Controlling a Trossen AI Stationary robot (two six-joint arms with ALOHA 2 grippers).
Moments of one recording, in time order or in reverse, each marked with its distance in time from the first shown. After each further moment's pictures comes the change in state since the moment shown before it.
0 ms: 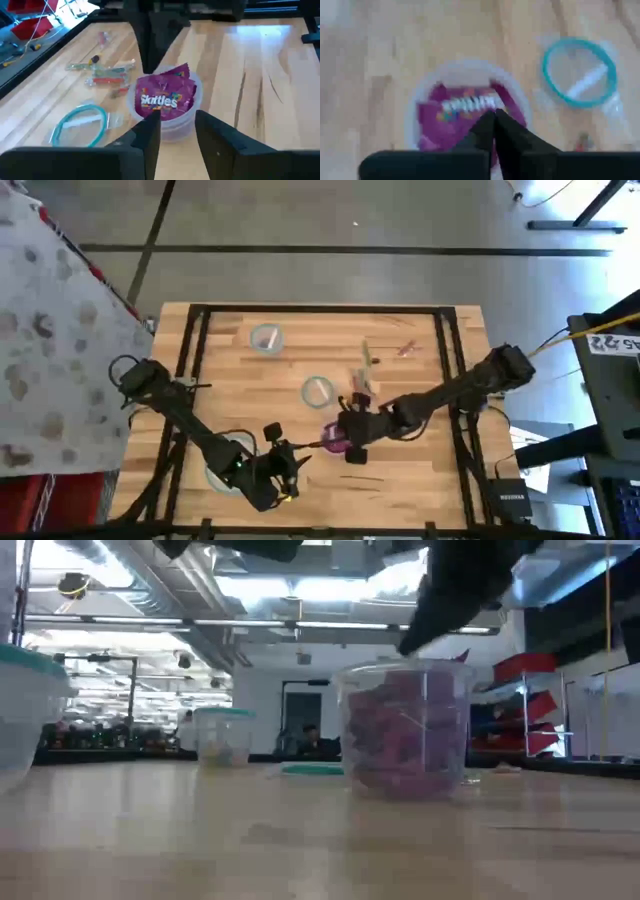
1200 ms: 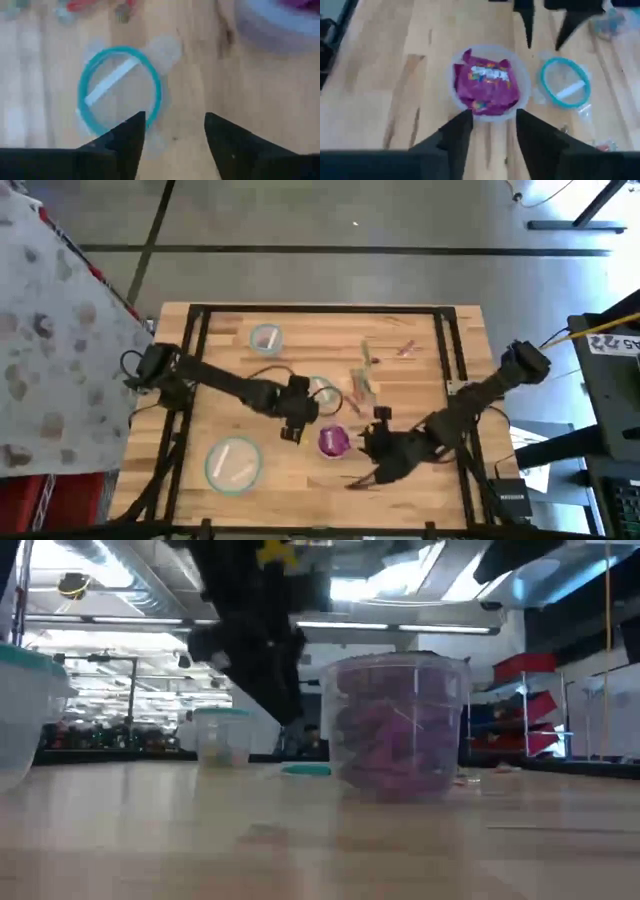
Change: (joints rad) left arm 0.542 0.042 -0.018 -0.278 0.688 0.754; right arm 0.268 -0.154 0.015 -0.146 0.250 -0.006
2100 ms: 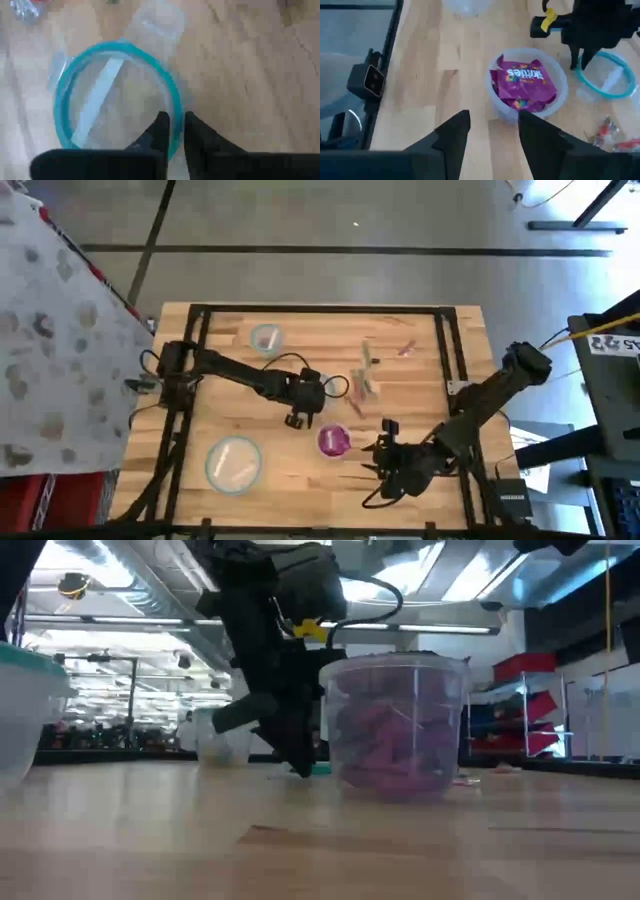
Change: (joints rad) left arm 0.090 0.140 -0.024 0.095 0.061 0.135; right arm 0.093 0.000 -0.015 0.089 0.009 0.180
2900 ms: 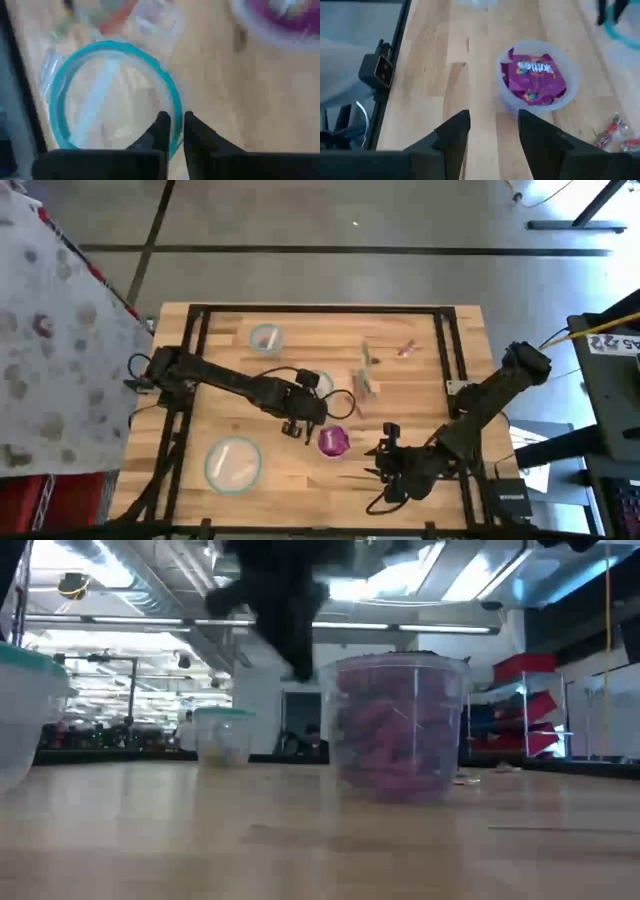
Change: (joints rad) left arm -0.185 -0.099 0.415 -0.479 -0.223 -0.148; right arm 0.055 -0.001 0.000 -0.056 -0.029 0.038
